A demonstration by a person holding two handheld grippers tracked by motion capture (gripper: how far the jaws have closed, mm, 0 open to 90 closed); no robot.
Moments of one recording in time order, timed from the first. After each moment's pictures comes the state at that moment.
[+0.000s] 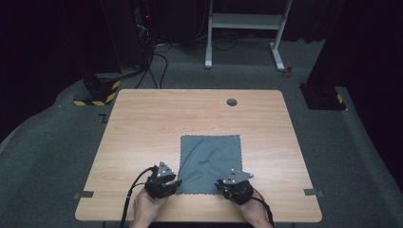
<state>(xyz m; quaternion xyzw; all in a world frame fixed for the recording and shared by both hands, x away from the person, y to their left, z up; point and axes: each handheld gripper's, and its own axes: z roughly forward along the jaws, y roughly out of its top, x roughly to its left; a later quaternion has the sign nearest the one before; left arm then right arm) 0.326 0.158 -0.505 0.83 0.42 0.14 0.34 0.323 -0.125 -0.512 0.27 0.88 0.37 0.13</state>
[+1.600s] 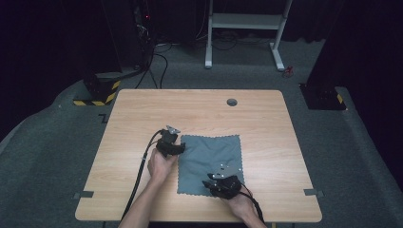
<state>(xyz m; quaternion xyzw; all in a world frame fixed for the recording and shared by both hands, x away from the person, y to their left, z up) 0.464 0.147 -0.511 0.79 0.50 0.20 0.28 0.338 -0.097 -0.519 0.27 0.87 0.40 0.11</state>
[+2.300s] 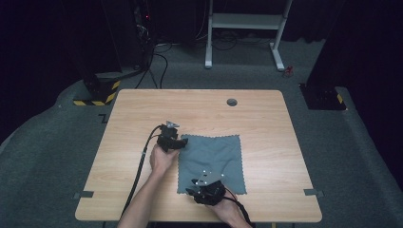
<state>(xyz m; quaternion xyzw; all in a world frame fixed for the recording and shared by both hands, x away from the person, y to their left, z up) 0.485 0.152 -0.514 0.78 0.50 0.15 0.34 0.321 -0.049 -0.521 0.22 0.88 0.42 0.09</state>
